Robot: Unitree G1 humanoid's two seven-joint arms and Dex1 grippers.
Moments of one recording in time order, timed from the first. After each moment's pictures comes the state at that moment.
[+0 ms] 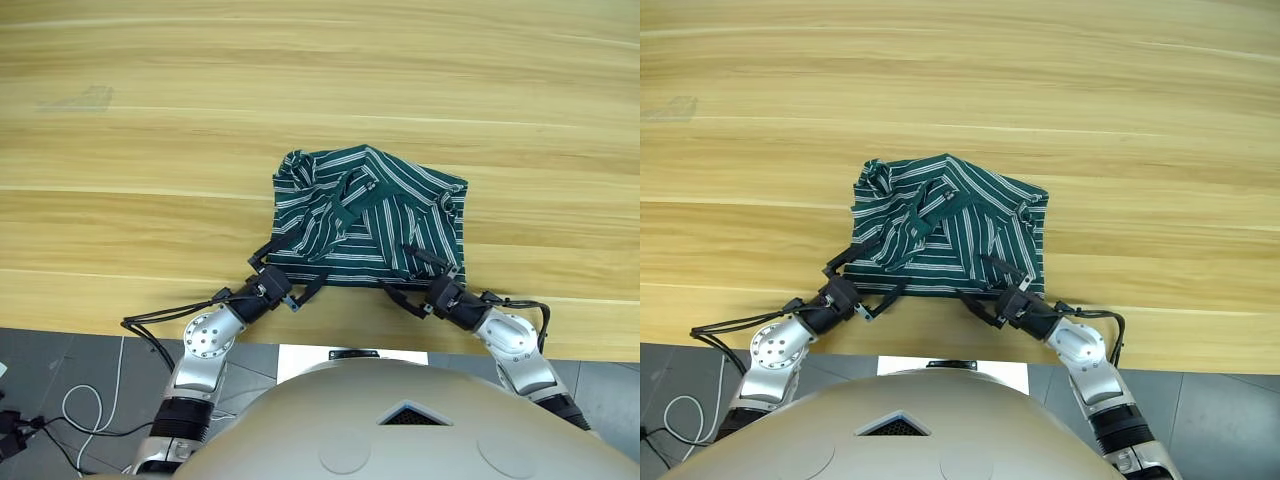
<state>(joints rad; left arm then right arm) 0.45 0.38 -0.17 0.04 0.02 -0.55 -0.60 0.41 -0.44 0.34 0.02 0.00 -0.54 0.57</state>
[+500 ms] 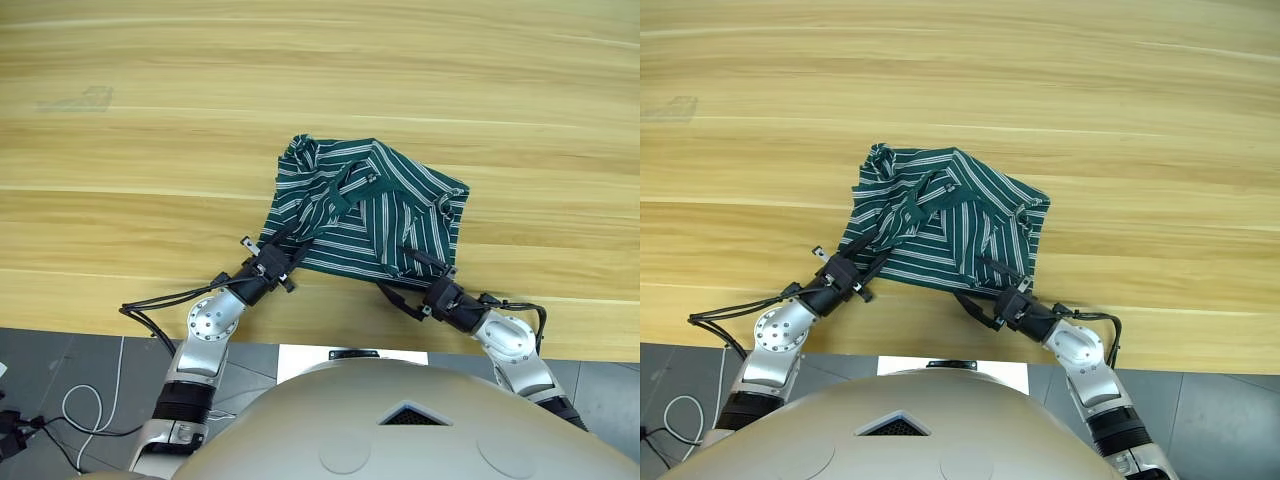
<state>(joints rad) 0.37 0.38 -0.17 0.06 0.07 -0.46 -0.48 0.43 -0.43 0.35 0.00 0.06 -0.54 0.60</state>
